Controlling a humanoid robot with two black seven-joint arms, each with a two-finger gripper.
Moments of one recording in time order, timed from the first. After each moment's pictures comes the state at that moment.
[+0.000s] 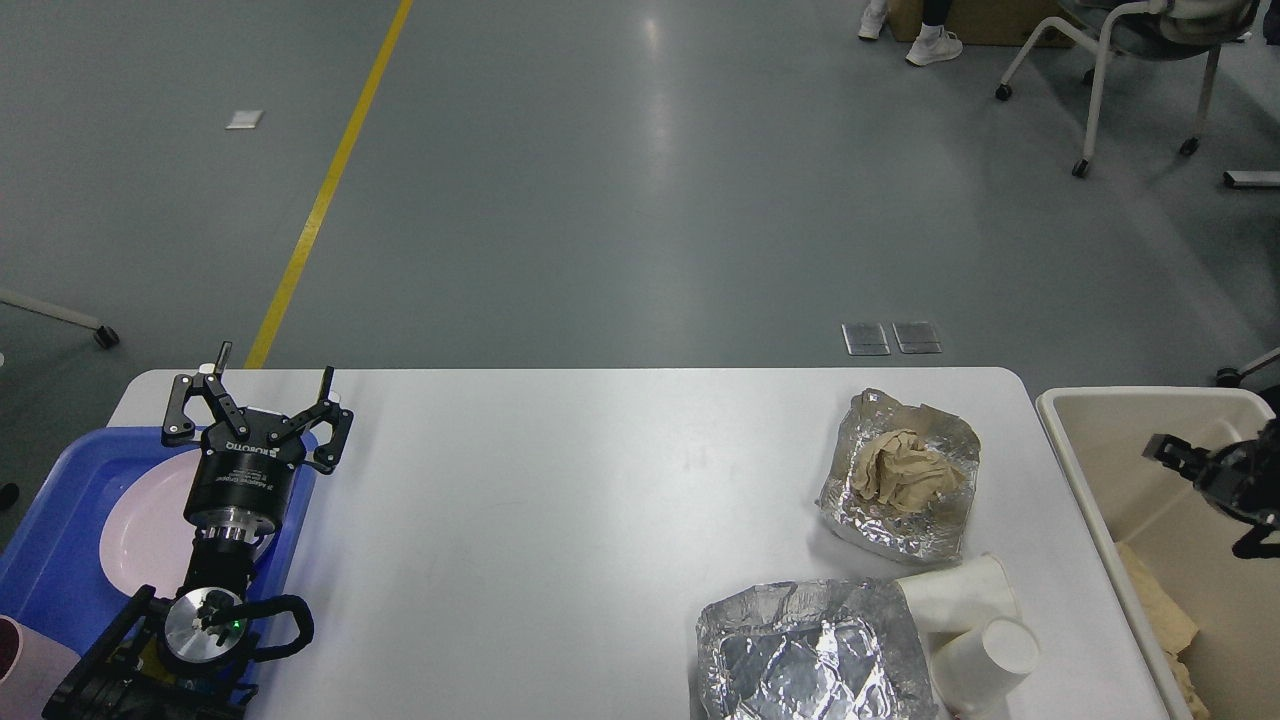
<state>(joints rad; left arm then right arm) -0.25 0.11 -1.44 -0.81 0.15 -0.57 -0.25 1.12 -0.46 -1.28 0.57 0.11 0.04 -0.14</state>
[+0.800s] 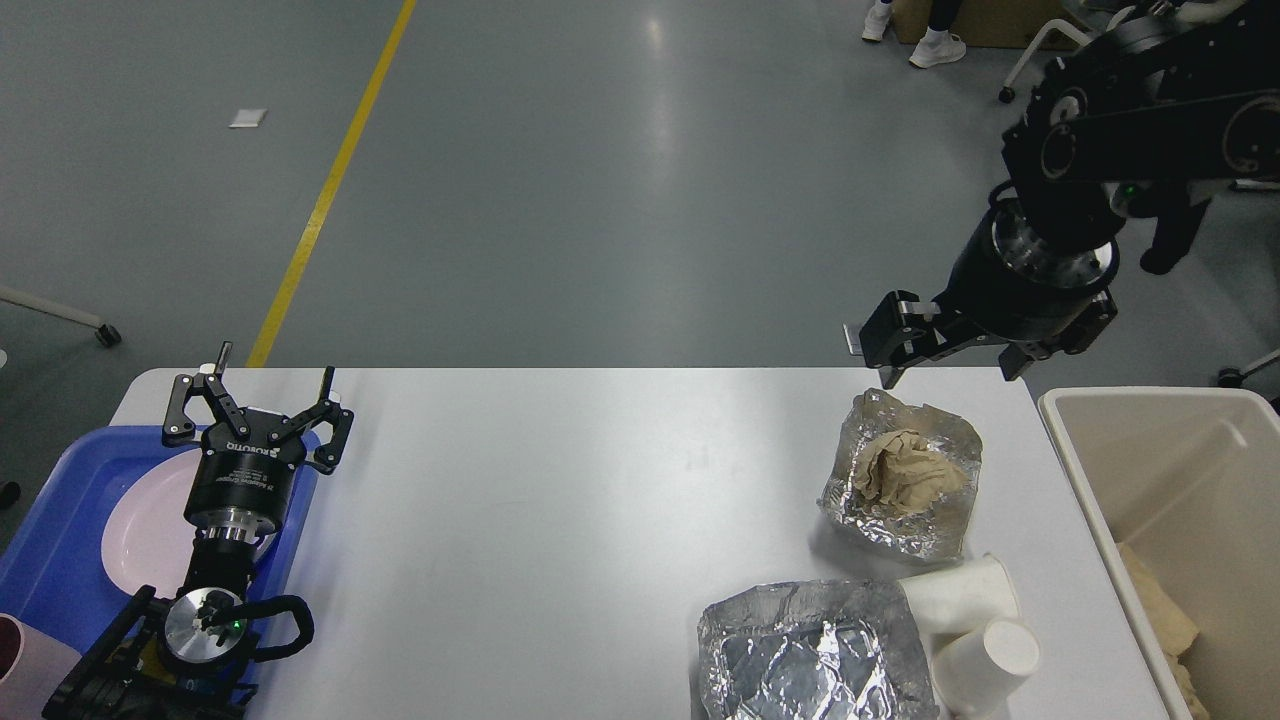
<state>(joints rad) -0.25 0.11 -1.44 -0.81 0.15 -0.57 -0.25 2.35 -0.19 -1.25 1.51 -0.03 0.67 -0.16</state>
